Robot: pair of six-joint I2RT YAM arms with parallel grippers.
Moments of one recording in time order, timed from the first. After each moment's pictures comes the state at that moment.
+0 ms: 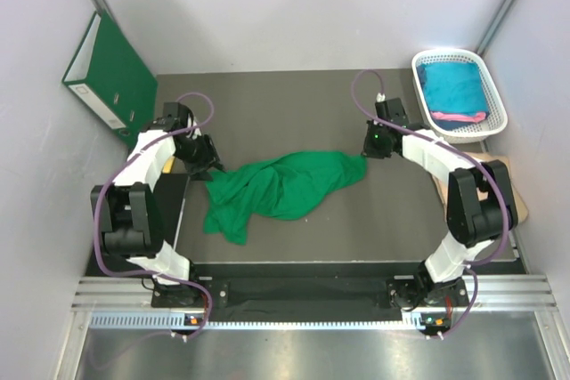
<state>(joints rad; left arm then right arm) 0.02 1.59 1.21 -0.88 0.31 -0.42 0.29 1.67 1.14 -0.40 -0.03 0.44</state>
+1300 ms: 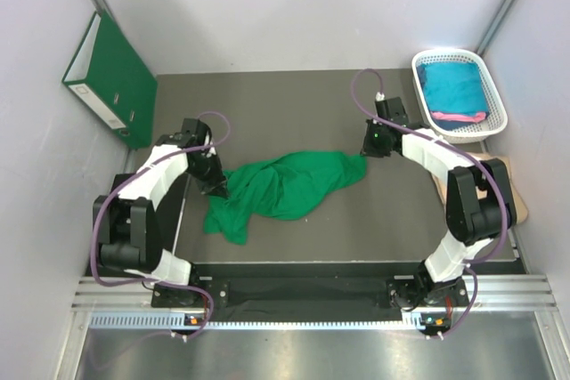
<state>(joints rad) -0.11 1.50 1.03 -0.88 0.28 -0.47 0.28 1.69 1.15 -0.39 -0.05 0.43</state>
